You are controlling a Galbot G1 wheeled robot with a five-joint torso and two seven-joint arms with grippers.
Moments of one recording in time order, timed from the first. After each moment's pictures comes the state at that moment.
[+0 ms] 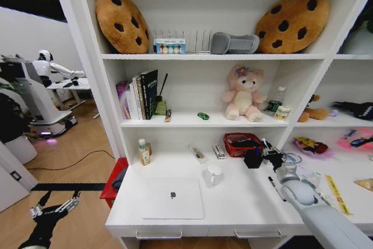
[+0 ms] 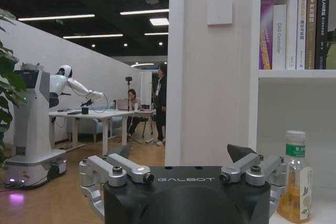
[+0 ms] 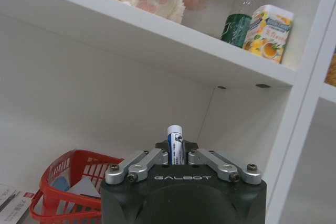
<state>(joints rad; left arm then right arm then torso) 2.03 -1.15 -1.03 -2.09 -0.69 -0.29 0.00 -1.05 0.76 0.39 1.41 0.49 0.18 0.16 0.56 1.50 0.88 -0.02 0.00</state>
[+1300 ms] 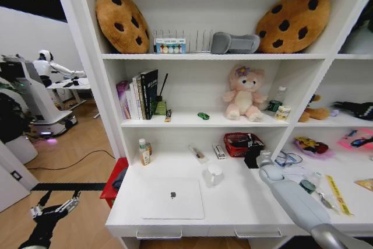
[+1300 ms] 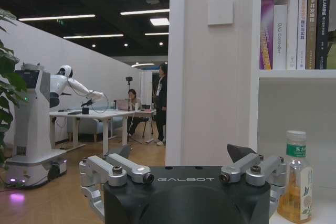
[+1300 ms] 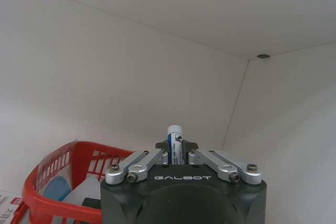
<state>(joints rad) 2.03 -1.15 -1.03 -2.09 -0.69 -0.29 0.00 -0.68 0.87 0.12 1.02 0.48 0.26 0.13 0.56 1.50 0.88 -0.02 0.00</state>
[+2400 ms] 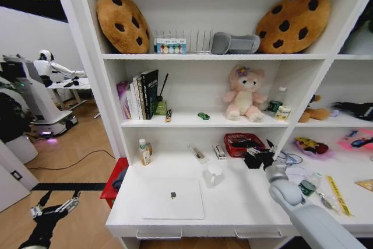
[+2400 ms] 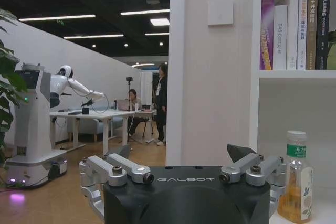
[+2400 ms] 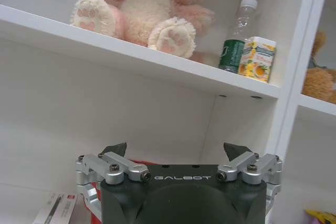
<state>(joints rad) 2.03 -1.15 -1.03 -2.09 -0.69 -0.29 0.00 -1.38 0.80 0.56 1.78 0.48 0.10 0.31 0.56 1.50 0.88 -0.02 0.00</state>
